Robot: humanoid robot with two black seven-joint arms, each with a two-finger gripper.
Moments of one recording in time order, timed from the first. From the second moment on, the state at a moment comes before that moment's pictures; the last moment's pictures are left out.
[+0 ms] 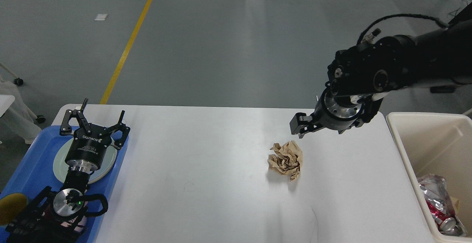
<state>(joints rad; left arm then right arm) -0.32 0.21 -1.26 -0.74 0.00 -0.61 -0.24 2.02 -0.02 -1.15 1.38 0.00 0.37 -0.23</state>
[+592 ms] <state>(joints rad) -0.32 0.21 -1.26 -0.74 0.00 -0.61 -0.24 1.40 0.11 -1.11 0.76 -0.18 0.27 -0.22</state>
